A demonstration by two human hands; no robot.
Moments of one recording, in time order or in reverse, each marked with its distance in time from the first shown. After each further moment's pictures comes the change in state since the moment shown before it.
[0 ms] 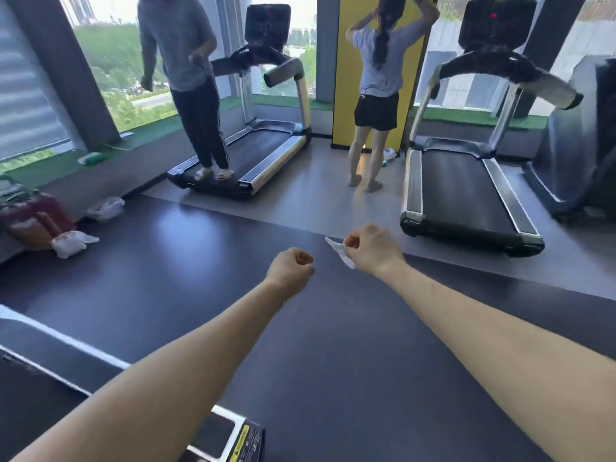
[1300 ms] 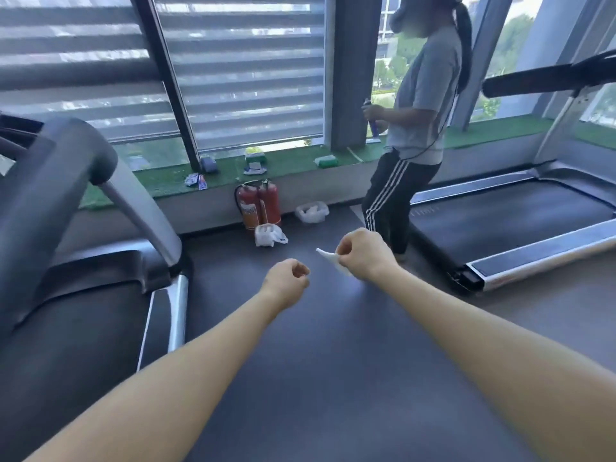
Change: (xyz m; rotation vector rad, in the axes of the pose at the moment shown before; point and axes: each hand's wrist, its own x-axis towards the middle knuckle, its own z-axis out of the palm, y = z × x) left_hand 0.659 -0.181 -0.455 -0.041 0.717 -0.530; right_hand 0.778 -0.470 0.341 0.089 -0.560 -0.762
